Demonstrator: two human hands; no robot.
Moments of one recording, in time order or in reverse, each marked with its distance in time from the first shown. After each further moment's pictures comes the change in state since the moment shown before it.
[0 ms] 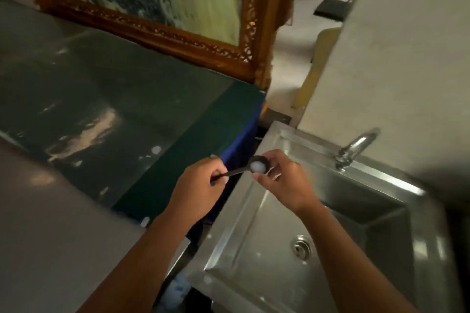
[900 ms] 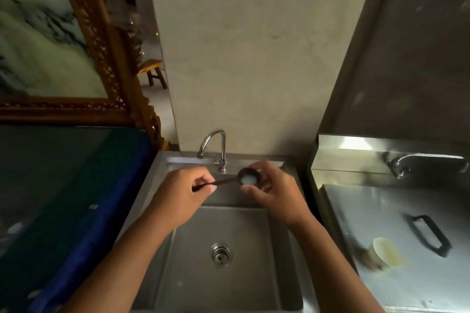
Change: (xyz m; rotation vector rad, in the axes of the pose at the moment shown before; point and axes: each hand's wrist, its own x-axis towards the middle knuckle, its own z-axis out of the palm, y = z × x) left_hand -0.045 0.250 0.135 -0.098 -0.326 0.416; right_hand -0.225 0.078 -0.236 -0.009 0.436 0.077
